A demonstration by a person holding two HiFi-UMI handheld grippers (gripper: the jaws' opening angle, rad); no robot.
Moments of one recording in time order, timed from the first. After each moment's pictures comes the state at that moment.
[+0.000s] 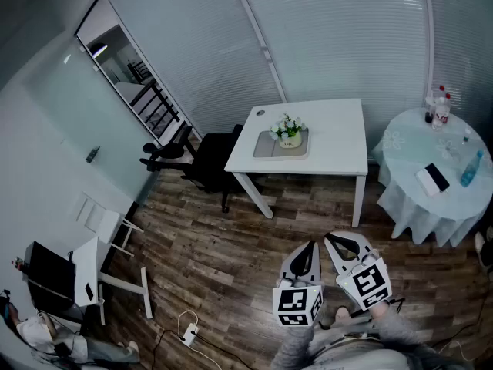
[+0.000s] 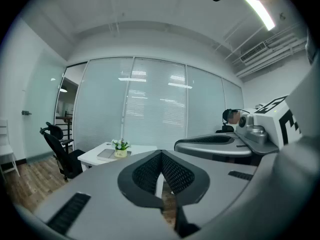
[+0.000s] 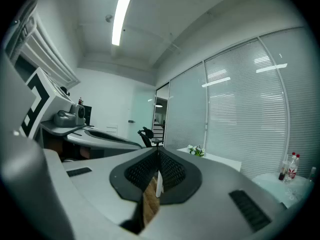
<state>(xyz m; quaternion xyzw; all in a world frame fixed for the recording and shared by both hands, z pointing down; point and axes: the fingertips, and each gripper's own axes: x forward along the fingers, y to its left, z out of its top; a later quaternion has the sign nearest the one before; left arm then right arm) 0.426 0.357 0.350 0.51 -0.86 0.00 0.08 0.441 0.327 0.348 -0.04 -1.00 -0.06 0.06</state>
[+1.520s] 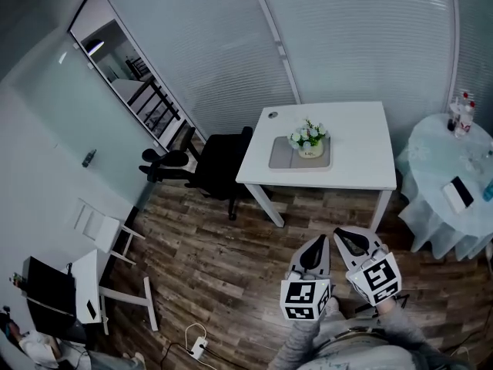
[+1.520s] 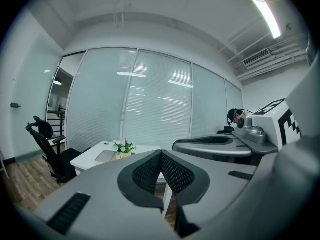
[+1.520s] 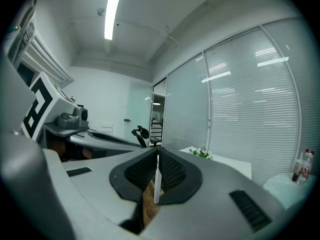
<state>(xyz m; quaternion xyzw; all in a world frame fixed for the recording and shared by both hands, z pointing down) 0.263 0.325 0.367 0.54 -0.84 -0.01 0.10 0.279 0.299 0.367 -0.03 -1.00 -0.06 0.07</state>
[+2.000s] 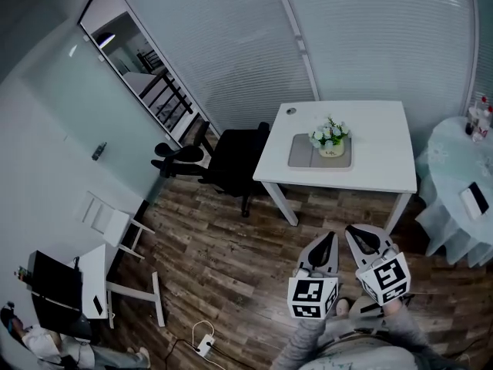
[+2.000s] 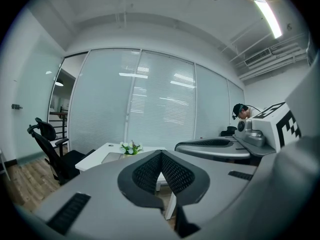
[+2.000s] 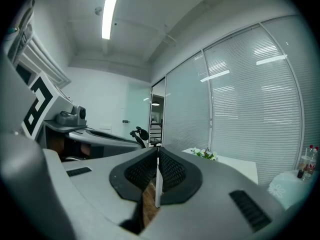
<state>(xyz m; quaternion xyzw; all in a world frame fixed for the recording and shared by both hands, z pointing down) 0.215 0.340 0.368 0.54 -0.84 -0.01 0.10 0.233 0.308 0.374 -0.02 -1.00 -0.04 0.07</state>
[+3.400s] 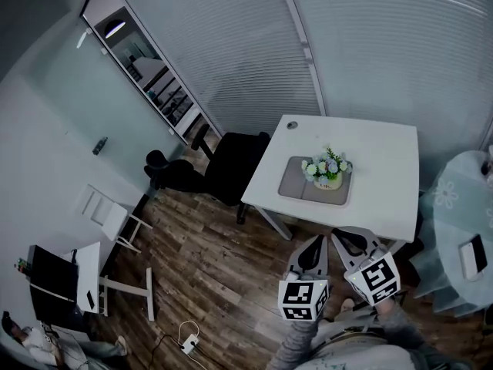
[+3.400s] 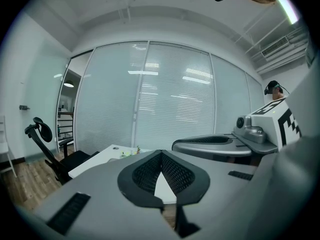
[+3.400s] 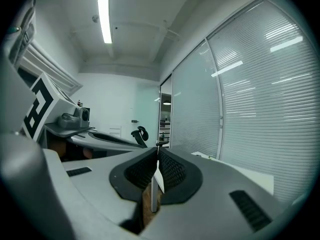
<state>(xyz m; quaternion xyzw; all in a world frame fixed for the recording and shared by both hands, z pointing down) 0.105 0.192 0.371 0.47 -0.88 -0.01 0.11 0.114 0.165 0.369 -0.12 -0.99 -0.04 0.07</state>
